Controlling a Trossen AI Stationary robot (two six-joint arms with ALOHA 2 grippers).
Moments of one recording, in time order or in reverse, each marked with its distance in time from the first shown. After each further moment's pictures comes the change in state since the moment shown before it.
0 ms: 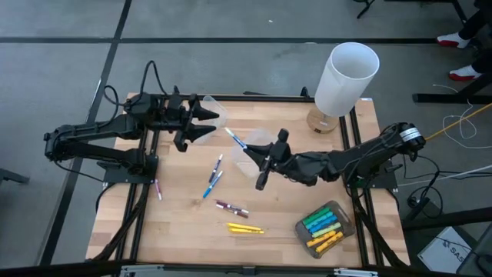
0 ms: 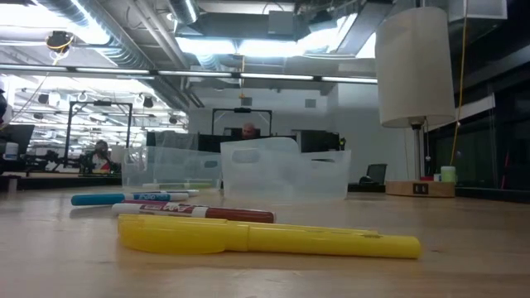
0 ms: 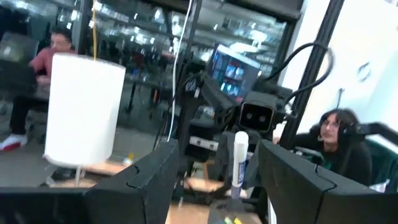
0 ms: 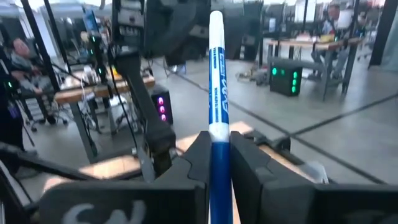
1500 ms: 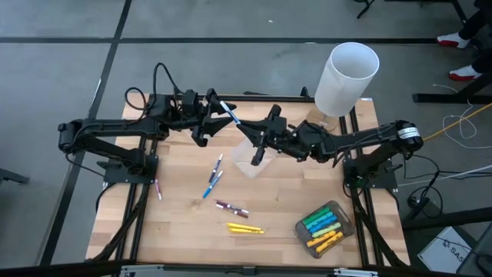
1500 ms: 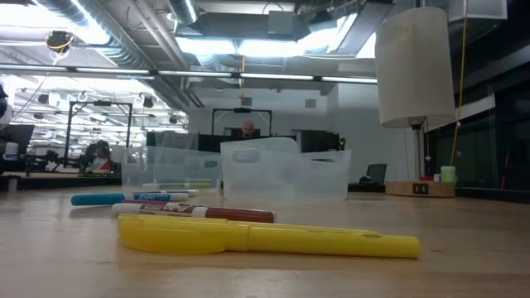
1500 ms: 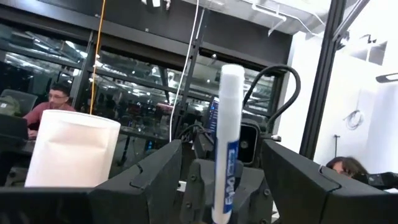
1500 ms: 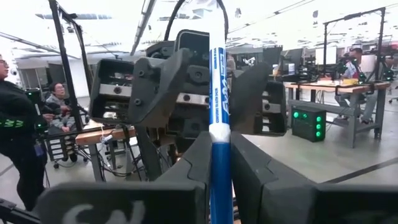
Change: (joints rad) left arm -0.009 0.260 0.000 0.515 -0.046 -0.047; right arm -0.212 0.004 0.000 0.230 -0.312 -0.096
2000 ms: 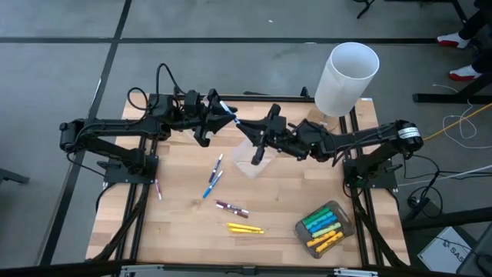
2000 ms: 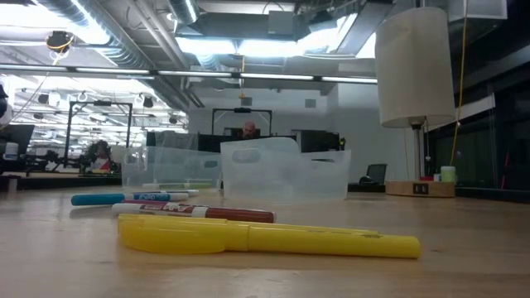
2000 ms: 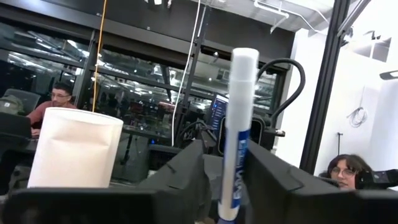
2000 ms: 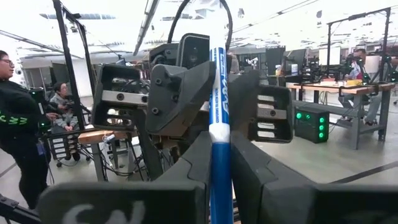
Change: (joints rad) left arm 0.001 0.018 0.000 0.007 -0.005 0.011; right arm -0.011 0.000 0.000 -0.001 -0.023 0.000
